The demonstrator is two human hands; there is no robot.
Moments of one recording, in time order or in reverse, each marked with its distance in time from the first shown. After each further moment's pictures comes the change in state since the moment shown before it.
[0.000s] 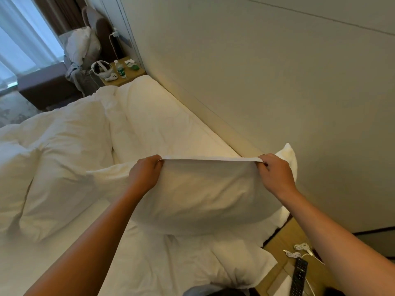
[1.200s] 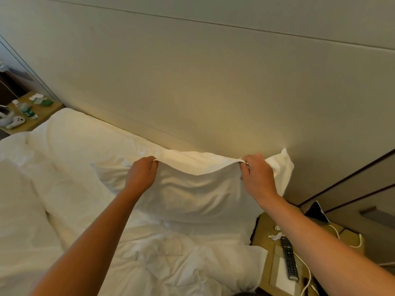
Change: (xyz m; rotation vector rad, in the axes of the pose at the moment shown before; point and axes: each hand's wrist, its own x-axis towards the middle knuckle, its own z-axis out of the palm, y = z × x) left_hand 0.153 0.088 0.071 -0.075 -0.165 0.347; right_hand 0.000 0.011 -0.012 -0.083 0.311 0.274
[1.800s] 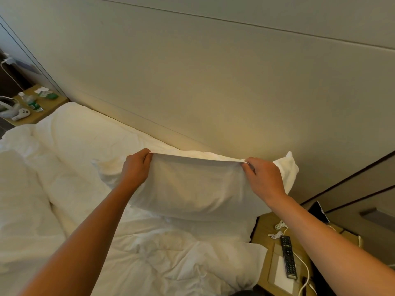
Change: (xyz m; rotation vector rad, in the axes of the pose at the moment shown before) left_hand -0.012 -0.025 -0.019 -0.073 0.099 -0.006; right_hand -0.017 -0.002 -0.013 -0.093 -0.063 -0.069
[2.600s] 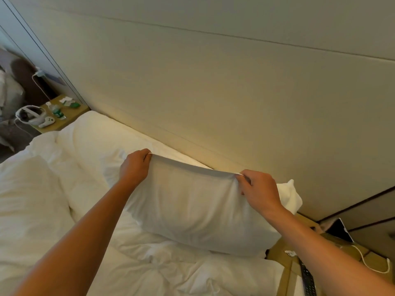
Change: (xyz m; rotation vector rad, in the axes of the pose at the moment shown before) left_hand 0.035 -0.021 -0.049 0.155 0.033 -0.041; right_hand 0.009 -0.057 0.020 0.153 -0.062 -0.004
